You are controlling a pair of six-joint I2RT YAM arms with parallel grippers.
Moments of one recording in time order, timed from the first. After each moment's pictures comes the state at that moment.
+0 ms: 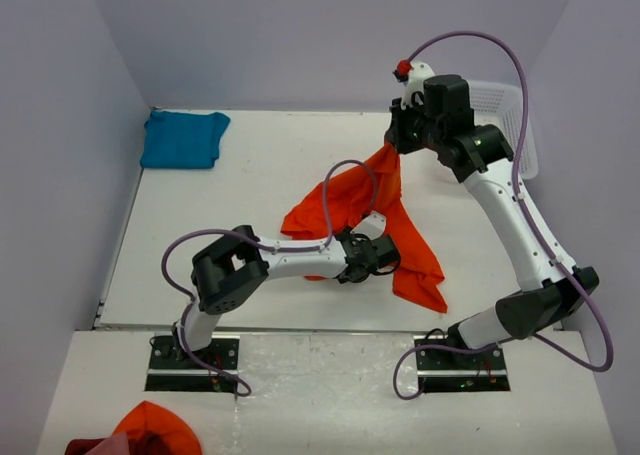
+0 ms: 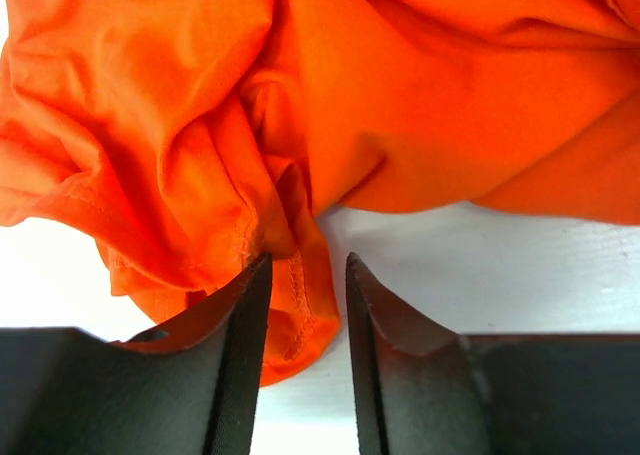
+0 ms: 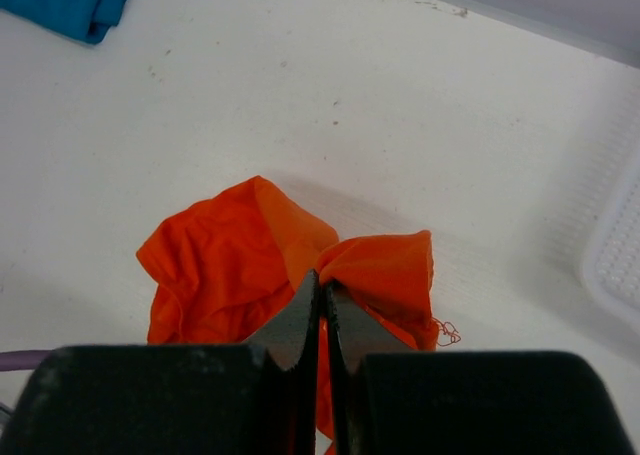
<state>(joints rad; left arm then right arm) -1.18 2.02 1.41 -0.65 -0.71 -0.61 0.40 1.49 1.74 -0.78 -0.06 0.08</state>
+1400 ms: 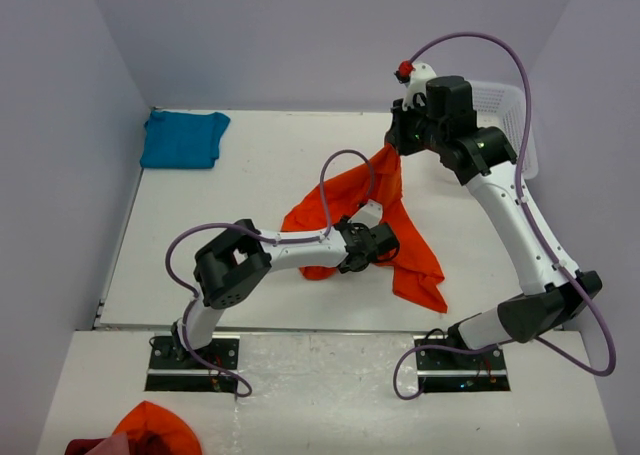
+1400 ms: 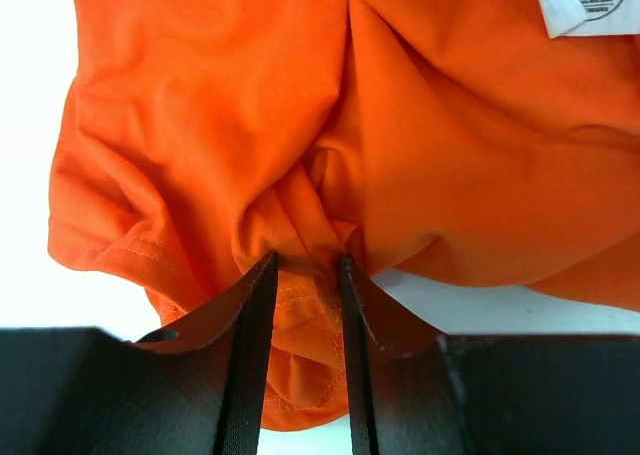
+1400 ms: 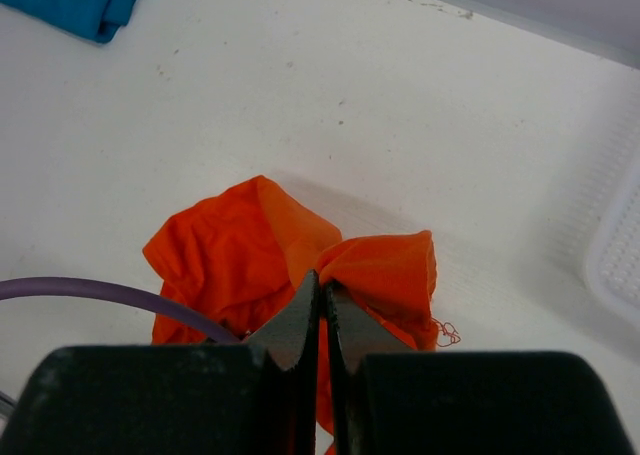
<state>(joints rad) -1.12 2.05 1.46 -0.67 -0.77 -0.59 0.40 1.47 1.73 -0.78 -0.07 0.08</state>
